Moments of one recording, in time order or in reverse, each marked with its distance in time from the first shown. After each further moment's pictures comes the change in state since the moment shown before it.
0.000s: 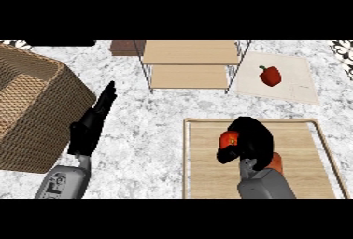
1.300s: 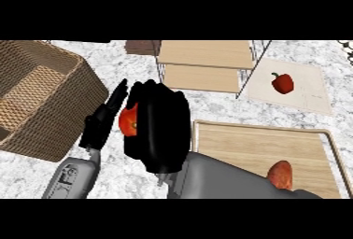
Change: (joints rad) left arm -0.063 -0.025 -0.020 0.075 -0.003 -0.033 -0.008; right arm -0.676 -0.009 0.478 0.033 -0.092 -0.364 0.152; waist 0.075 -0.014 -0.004
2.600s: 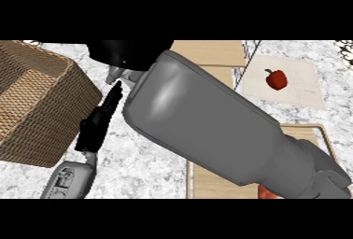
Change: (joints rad) left arm 0.030 0.004 0.019 -0.011 -0.011 0.016 -0.018; right arm -0.532 0.001 -0.350 0.334 0.244 0.124 0.044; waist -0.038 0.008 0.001
